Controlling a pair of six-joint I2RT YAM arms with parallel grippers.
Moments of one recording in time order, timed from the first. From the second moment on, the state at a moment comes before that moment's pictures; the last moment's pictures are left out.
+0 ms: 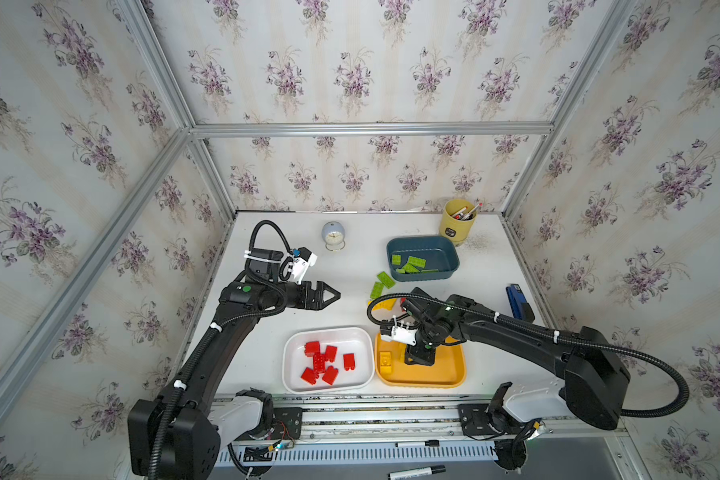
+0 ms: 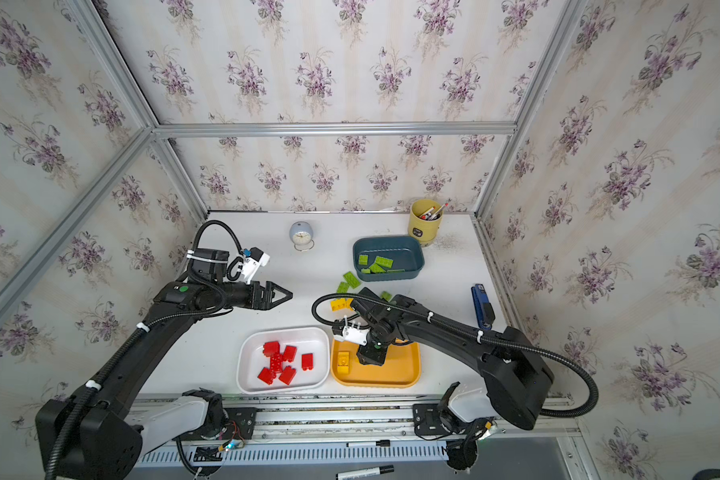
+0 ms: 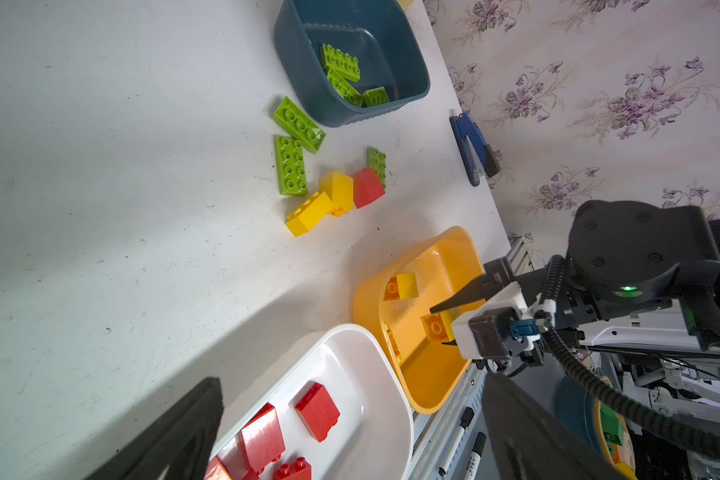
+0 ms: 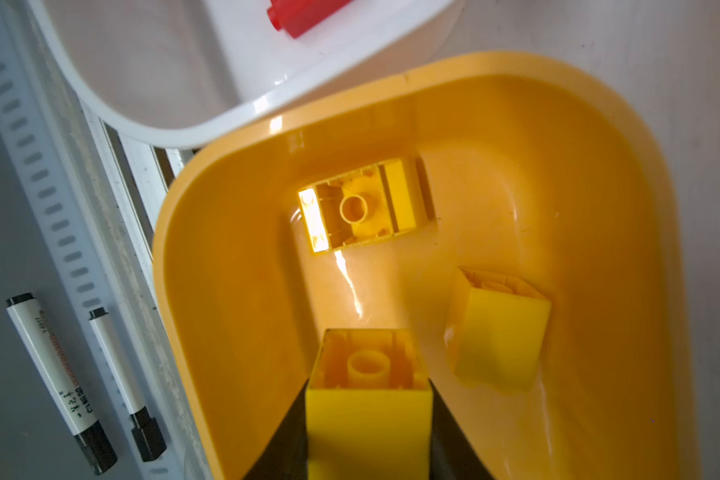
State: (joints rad) left arm -0.14 1.16 0.96 -0.72 0.74 -0.12; right arm 0.82 1.41 0.91 -0.88 -0.28 -0.41
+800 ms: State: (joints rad) left arm -0.11 1.10 0.94 -0.72 0.76 -0.12; right arm 0.69 1.91 1.47 -0.80 -0.27 -0.67
